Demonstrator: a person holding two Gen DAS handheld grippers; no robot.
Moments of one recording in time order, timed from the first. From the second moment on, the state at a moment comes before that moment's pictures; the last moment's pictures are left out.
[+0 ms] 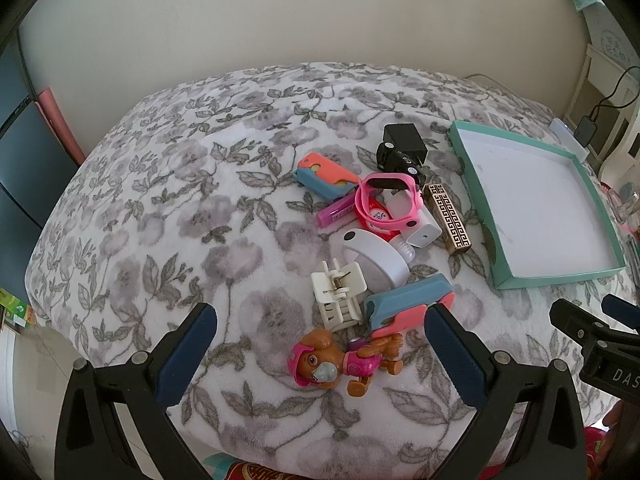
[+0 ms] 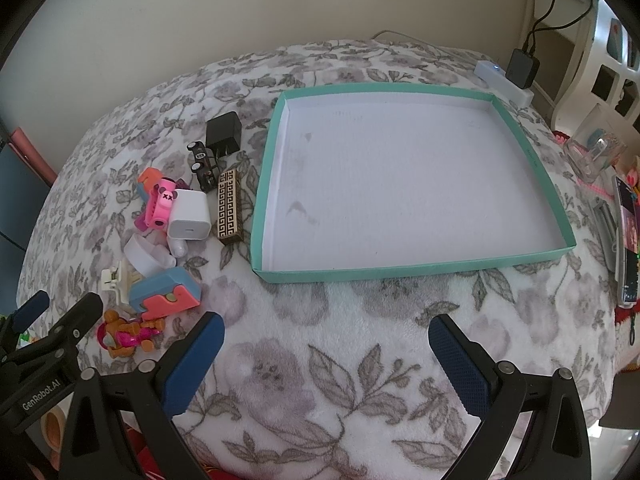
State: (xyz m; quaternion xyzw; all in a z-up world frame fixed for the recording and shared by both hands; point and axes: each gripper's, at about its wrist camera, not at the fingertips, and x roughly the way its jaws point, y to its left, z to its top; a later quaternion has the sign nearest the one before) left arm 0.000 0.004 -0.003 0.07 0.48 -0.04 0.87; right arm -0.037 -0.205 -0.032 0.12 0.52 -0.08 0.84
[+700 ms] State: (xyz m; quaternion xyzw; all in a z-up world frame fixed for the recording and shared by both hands) left arm 0.001 0.005 -0.014 0.05 0.53 -0.05 0.84; right arm -0.036 -0.202 -0.034 0.11 0.53 -0.08 0.84
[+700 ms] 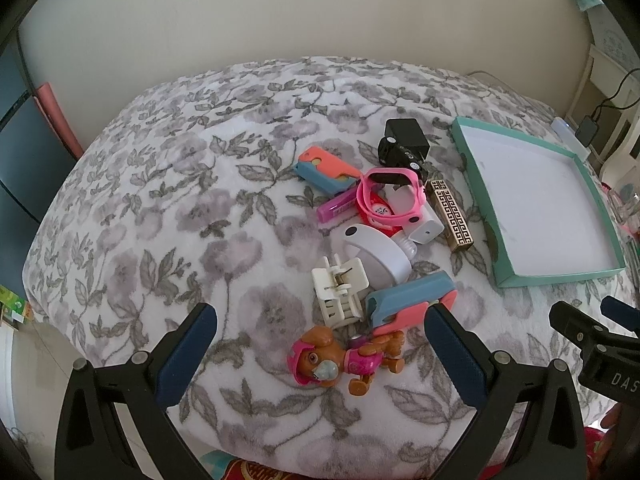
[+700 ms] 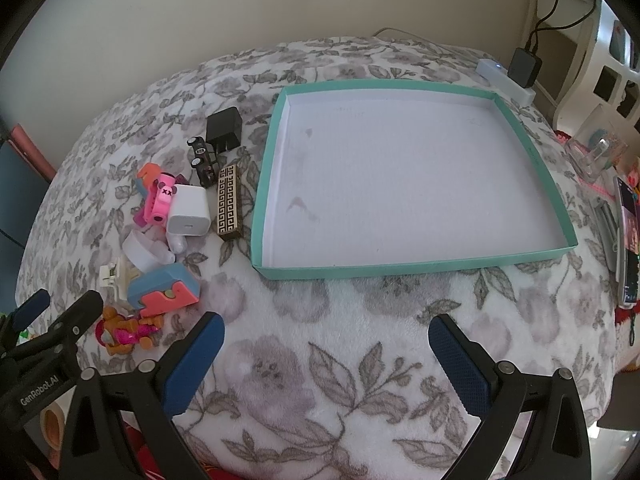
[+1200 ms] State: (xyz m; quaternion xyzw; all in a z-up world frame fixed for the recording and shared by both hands) left arm 0.007 0.025 -0.021 0.05 0.53 -0.05 0.85; right arm -0.014 -0.177 -0.012 0.10 0.52 -0.02 0.85
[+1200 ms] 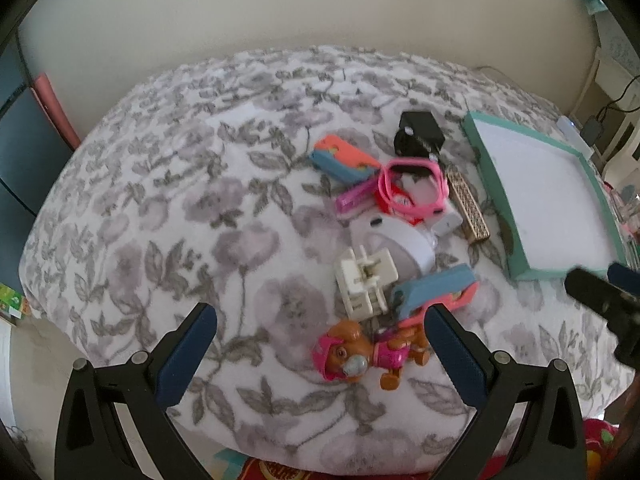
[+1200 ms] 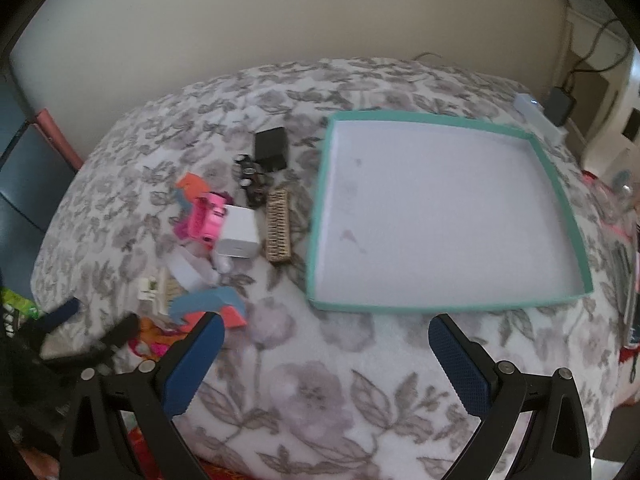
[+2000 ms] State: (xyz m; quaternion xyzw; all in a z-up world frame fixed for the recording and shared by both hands) left arm 0.010 0.013 -0.069 0.05 0.59 -0.09 0.80; right arm 0.023 -0.107 -0.057 0.10 0.58 0.08 0.81
